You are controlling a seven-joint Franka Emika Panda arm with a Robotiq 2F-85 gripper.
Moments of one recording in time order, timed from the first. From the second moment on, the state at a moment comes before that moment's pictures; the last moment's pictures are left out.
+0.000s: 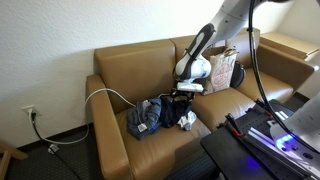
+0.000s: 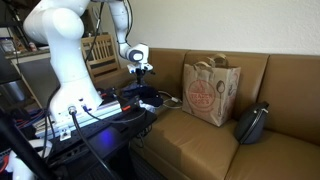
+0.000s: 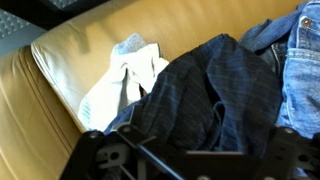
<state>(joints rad) 0.26 0.83 0.12 -2.09 0.41 2.79 0.38</state>
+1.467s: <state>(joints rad) 0.39 1.08 0.11 -2.00 0.33 3.29 0.37</state>
